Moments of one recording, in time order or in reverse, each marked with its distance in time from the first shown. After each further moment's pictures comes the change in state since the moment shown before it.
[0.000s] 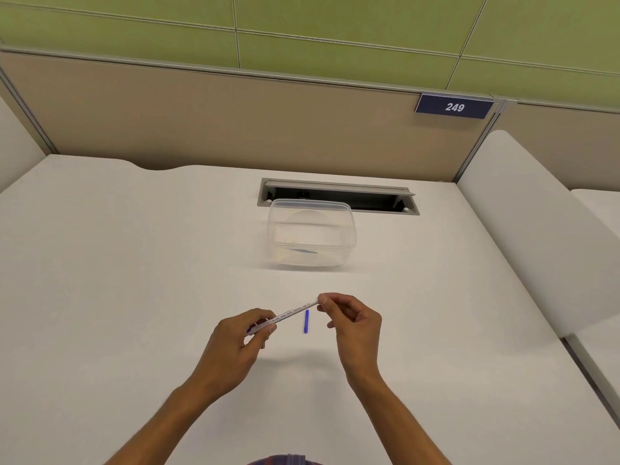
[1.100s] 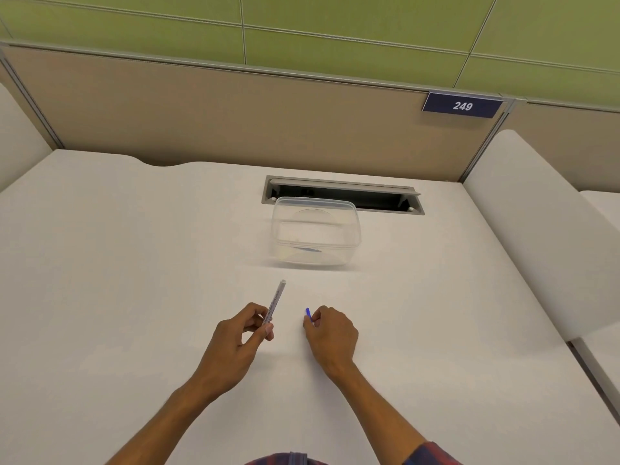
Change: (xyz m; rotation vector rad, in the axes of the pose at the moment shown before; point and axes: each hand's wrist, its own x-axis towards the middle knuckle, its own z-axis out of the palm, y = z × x) left_hand -0.005 -0.002 -0.001 -0.112 -0.017 -0.156; right_hand 0.040 0.086 0.019 -1.187 -0.088 -0.058
